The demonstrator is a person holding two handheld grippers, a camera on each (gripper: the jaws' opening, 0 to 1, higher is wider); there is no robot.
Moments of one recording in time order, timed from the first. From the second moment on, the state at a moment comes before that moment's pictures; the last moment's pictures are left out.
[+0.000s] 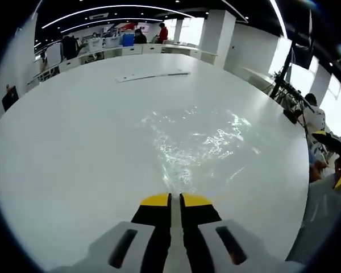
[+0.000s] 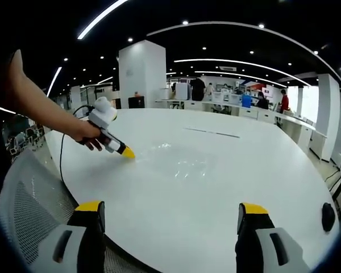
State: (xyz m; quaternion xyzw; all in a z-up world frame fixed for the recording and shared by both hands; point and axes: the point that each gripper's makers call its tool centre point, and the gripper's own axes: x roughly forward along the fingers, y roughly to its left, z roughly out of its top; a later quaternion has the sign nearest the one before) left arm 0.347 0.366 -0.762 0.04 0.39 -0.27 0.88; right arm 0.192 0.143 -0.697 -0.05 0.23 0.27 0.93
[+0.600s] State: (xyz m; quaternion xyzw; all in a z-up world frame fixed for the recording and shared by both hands) left arm 0.356 0.376 -0.771 0.06 0.38 -0.28 0.88; right arm 0.194 0.143 -0.696 -0.05 0.23 0.27 0.93
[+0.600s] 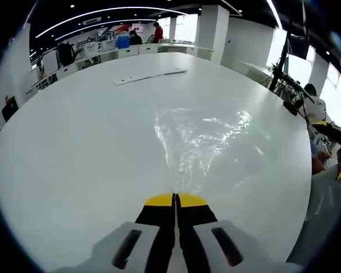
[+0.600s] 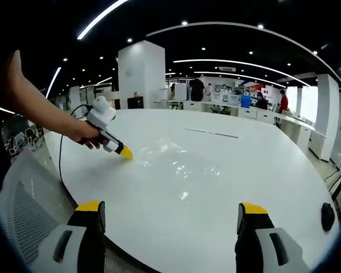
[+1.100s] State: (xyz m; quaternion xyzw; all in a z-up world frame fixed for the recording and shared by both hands) left arm 0.347 0.377 -0.762 0.07 0.38 -0.28 0.88; right arm 0.196 0.142 -0.691 -0.06 0.22 0.26 0.94
